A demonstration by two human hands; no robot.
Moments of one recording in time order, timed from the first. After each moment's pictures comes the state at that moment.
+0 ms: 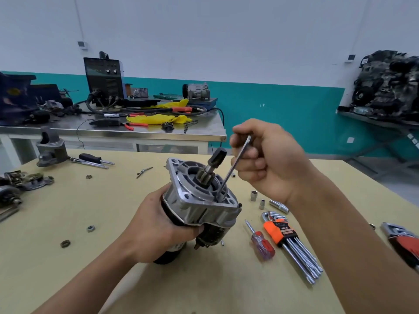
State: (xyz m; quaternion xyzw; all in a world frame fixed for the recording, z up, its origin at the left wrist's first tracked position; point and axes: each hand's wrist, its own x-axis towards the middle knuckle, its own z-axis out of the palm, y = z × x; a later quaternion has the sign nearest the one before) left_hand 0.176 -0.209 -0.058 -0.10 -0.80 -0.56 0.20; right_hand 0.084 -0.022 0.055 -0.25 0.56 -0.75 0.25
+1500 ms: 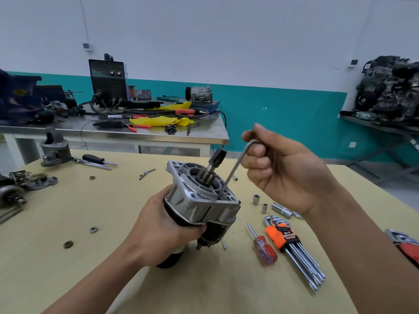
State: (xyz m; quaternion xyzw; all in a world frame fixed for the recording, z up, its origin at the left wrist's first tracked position) left_hand 0.178 -0.205 -0.059 -0.06 -0.79 -0.55 0.24; right_hand 0.078 -0.005 0.046 -0.31 0.42 -0.78 0.33
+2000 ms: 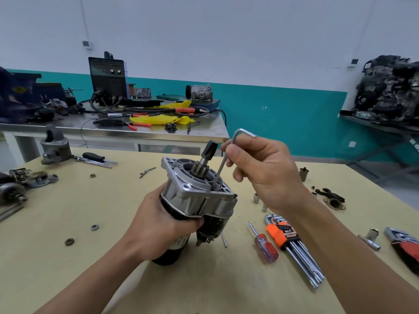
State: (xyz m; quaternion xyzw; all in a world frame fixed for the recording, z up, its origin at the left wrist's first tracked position) left_hand 0.176 -0.211 -0.060 -0.06 -0.77 -0.58 0.24; right_hand 0.076 -0.032 0.016 -0.45 0.55 -0.70 0.02
